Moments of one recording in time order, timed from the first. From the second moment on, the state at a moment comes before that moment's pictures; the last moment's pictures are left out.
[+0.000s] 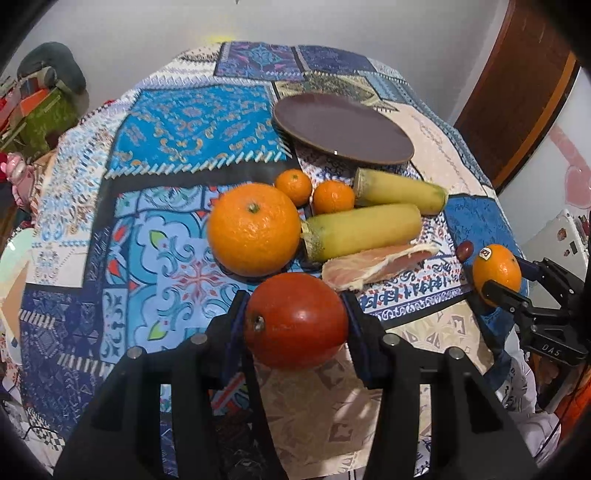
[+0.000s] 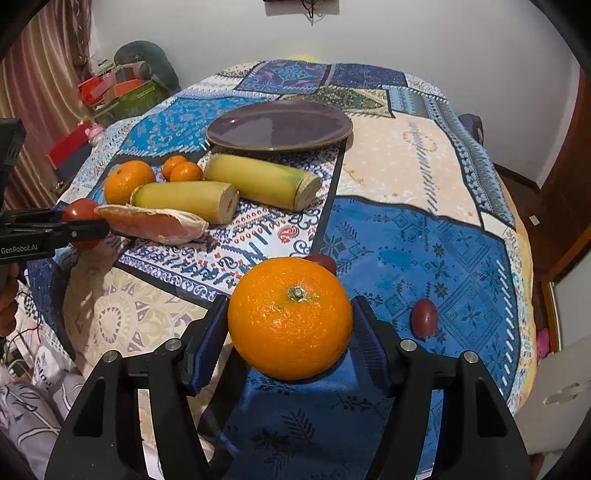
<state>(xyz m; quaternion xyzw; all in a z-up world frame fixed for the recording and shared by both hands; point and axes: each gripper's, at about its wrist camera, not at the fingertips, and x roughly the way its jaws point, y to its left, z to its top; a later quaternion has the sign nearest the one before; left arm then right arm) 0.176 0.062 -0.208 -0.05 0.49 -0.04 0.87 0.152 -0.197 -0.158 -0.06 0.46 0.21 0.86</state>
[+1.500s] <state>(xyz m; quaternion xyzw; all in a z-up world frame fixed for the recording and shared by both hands) 0.287 0.038 -0.109 -0.01 0.36 -0.05 0.93 0.249 -0.170 -0.061 -0.04 0.32 0.21 0.92</state>
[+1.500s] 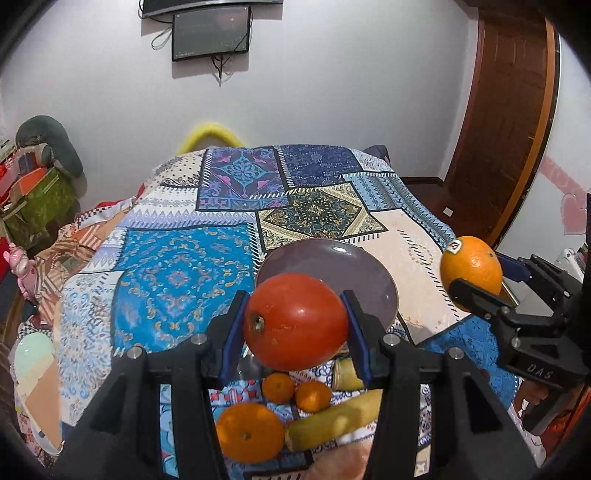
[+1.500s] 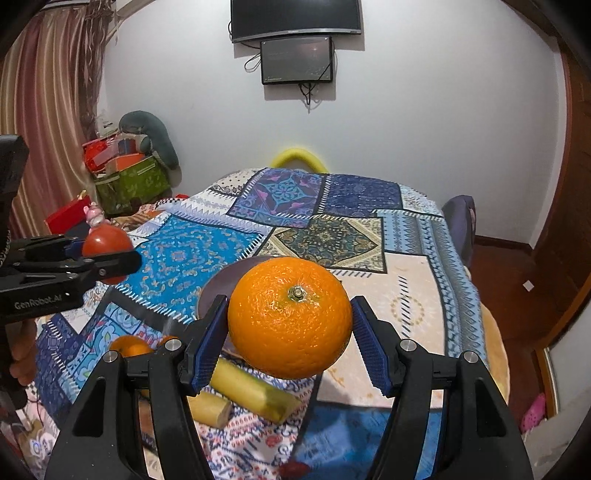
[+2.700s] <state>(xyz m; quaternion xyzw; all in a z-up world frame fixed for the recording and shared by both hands) 0.410 0.043 -0.209 -0.03 0.48 -0.07 0.87 0.359 -0.131 -0.156 -0.07 0.41 0.21 0.89</state>
